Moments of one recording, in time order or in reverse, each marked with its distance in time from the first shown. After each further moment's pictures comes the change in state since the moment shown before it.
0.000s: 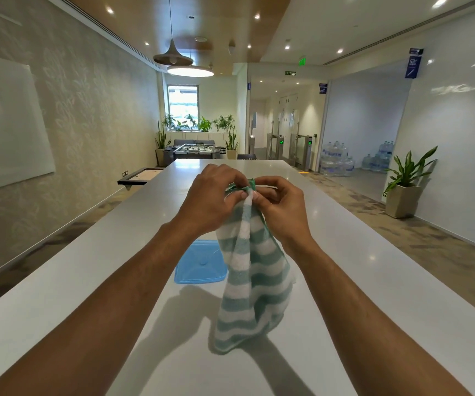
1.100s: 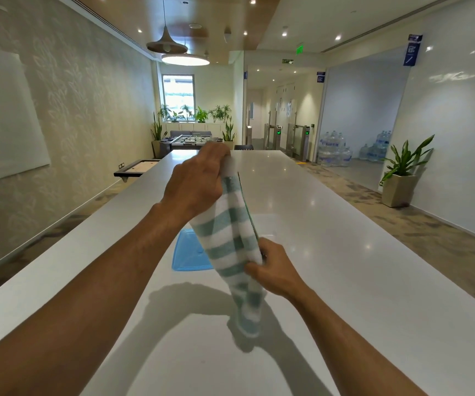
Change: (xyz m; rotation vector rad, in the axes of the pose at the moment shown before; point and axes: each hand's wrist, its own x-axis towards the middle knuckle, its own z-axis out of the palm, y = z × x) left_hand 0.000 -0.010 -0.007 0.251 0.050 0.071; right_hand -0.077 0.083 -0.018 -0.401 -0.371 0.166
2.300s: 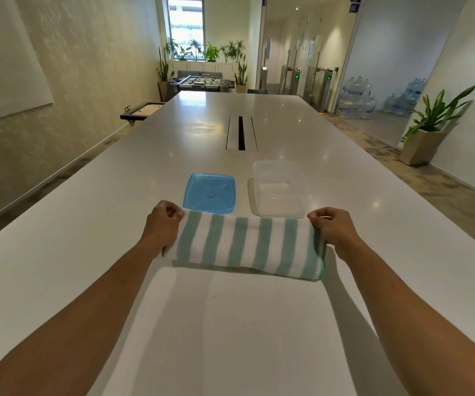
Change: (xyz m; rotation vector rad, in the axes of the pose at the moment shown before) left_hand -0.188 -0.093 0.093 -0.403 -0.215 -1.045; right_hand 0.000 0.110 -0.041 0.155 0.287 0.561
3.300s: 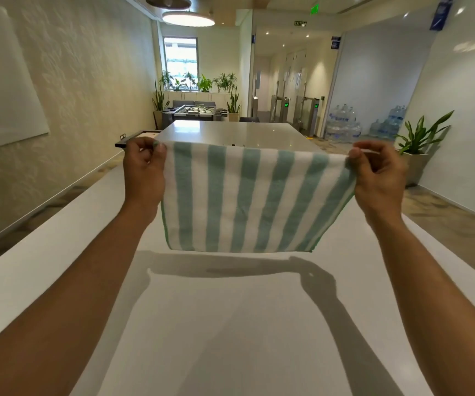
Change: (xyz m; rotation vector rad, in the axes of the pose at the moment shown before) left_hand 0.031 0.143 -0.055 -0.668 0.234 0.429; right_hand -0.005 -0.135 -0.063 0.197 0.401 -0.735
